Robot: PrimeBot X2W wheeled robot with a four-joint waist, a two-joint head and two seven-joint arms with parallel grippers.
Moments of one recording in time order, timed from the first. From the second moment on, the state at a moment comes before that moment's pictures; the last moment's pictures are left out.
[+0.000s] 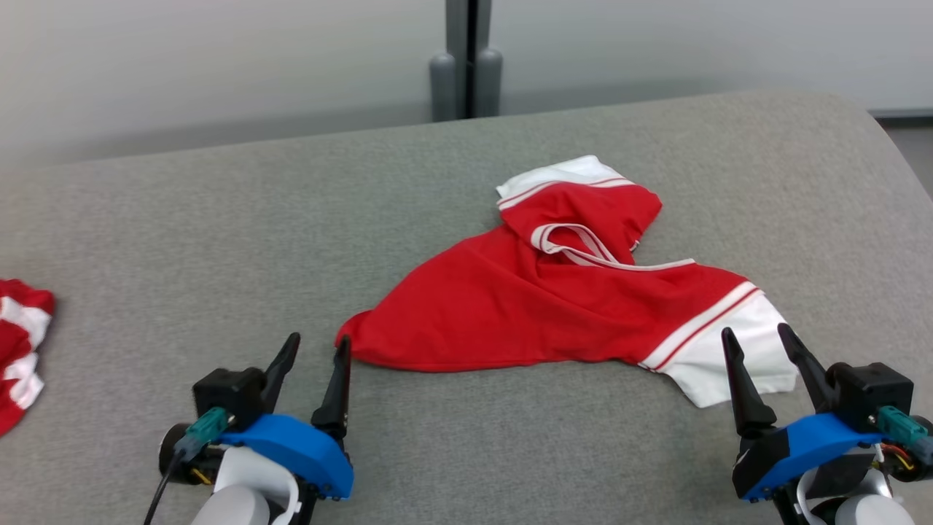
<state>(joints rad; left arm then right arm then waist) -0.17 0.23 -0.38 0.30 -0.50 0.00 -0.10 -0.06 -0.05 -0.08 0.08 0.09 0.13 0.04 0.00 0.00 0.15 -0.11</state>
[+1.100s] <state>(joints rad) -0.33 0.21 -0.40 0.52 -0.53 0.01 -0.05 -0.34 -0.06 -0.19 0.61 0.05 0.13 0.04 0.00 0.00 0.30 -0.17</state>
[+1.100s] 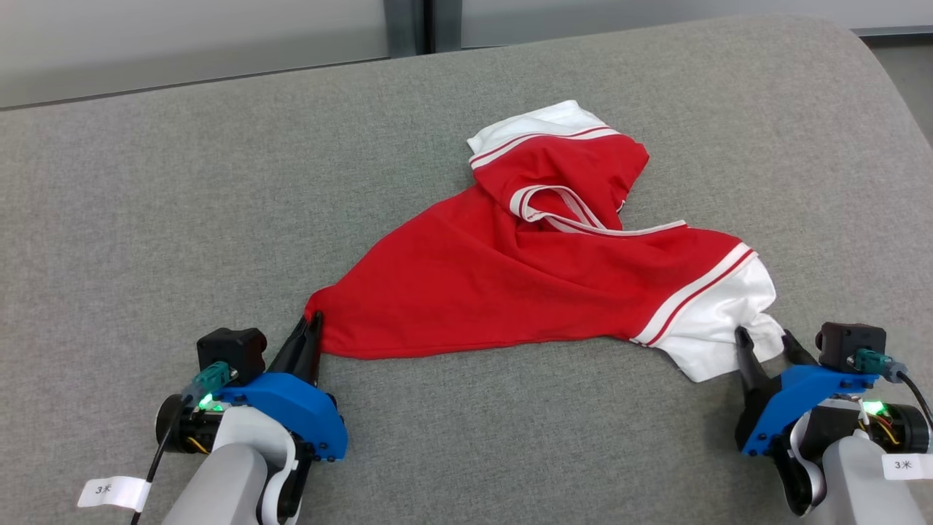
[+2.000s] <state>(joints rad) -0.37 0.23 -0.20 -0.20 -0.80 0.05 0.02 -0.37 -0.05 -0.18 -0.43 0.19 0.13 0.34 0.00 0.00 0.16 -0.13</state>
